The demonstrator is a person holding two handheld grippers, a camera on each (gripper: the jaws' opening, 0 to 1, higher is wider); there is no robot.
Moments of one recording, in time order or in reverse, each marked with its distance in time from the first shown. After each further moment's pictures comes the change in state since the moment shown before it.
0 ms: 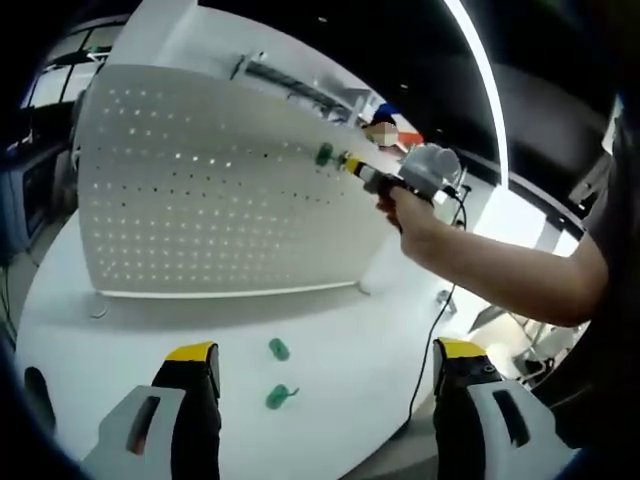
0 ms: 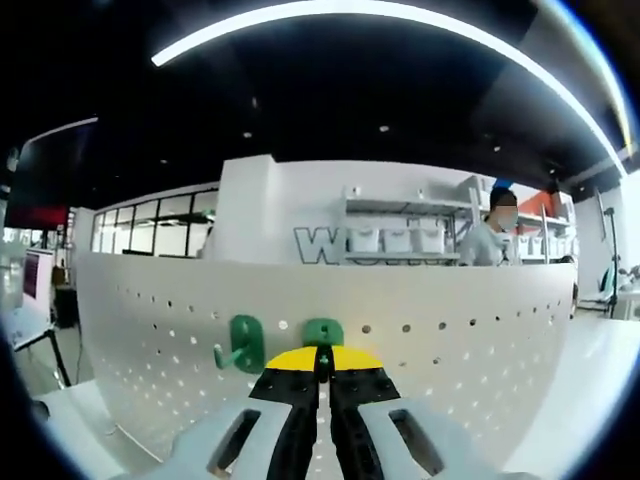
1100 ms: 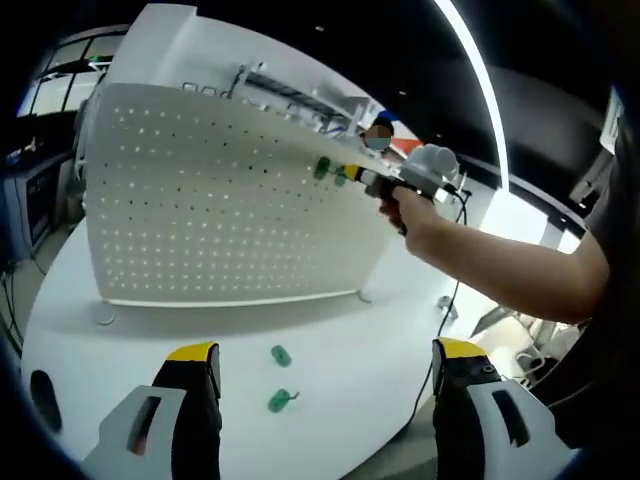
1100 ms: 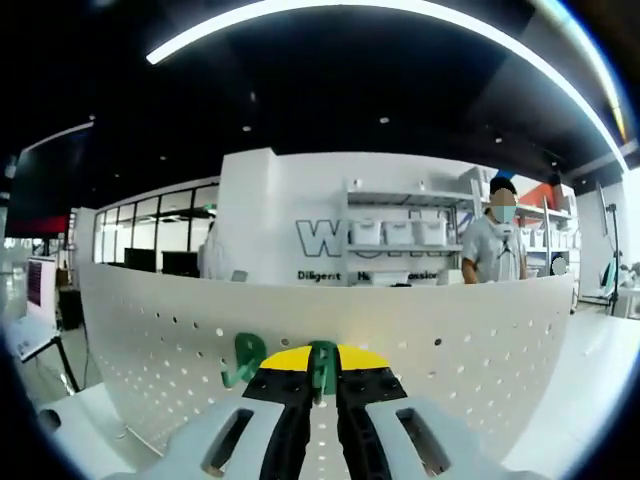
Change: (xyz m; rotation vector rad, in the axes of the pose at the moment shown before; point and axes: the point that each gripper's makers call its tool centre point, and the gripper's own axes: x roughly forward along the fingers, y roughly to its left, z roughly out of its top) left arm -0.017 -0.008 0.008 0.020 -0.046 0.015; right arm -0.010 -0.003 0.021 0.028 0.028 0.018
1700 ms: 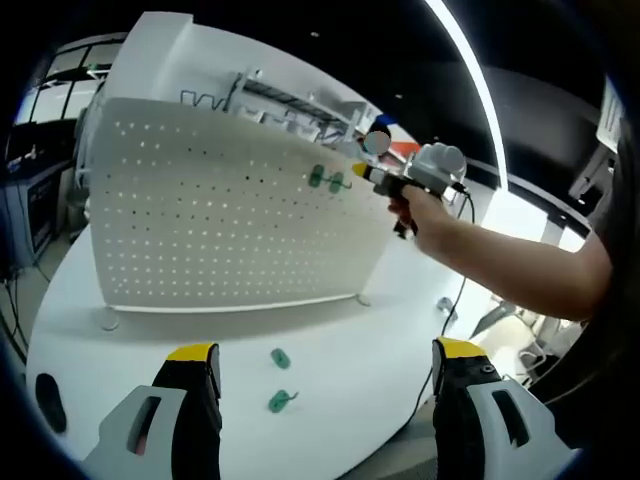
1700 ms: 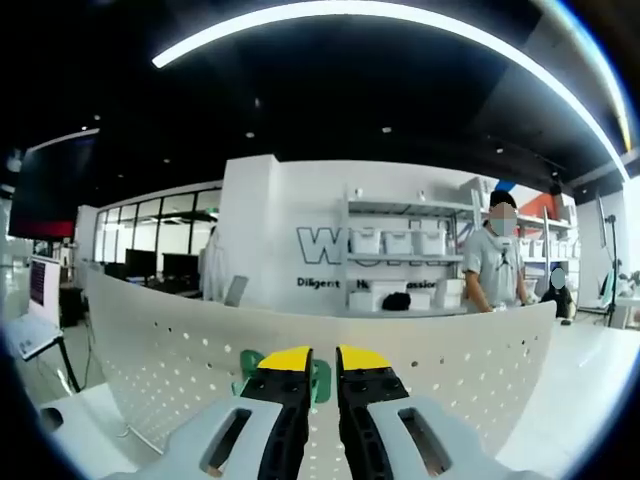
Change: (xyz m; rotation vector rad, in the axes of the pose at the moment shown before) left arm -0.014 -0.008 0.003 0.020 -0.024 0.006; right arm -0.034 -0.001 0.027 -0.027 -0.022 -0.002
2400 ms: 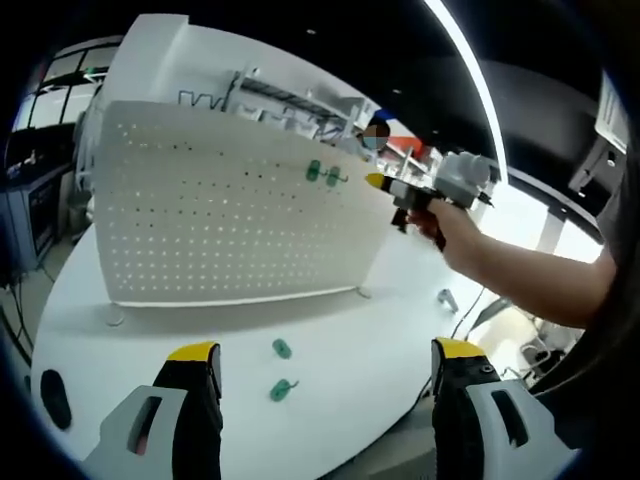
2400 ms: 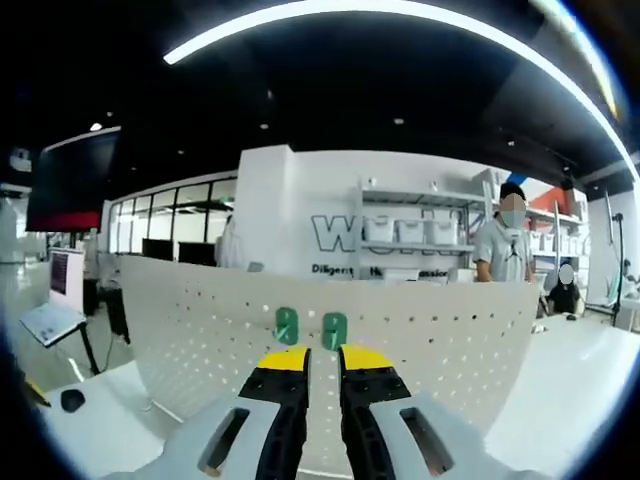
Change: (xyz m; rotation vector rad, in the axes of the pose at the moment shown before) left arm -0.012 -0.002 -0.011 0.019 0.024 0.004; right arm -0.066 0.027 -0.026 -0.011 0.080 0.096
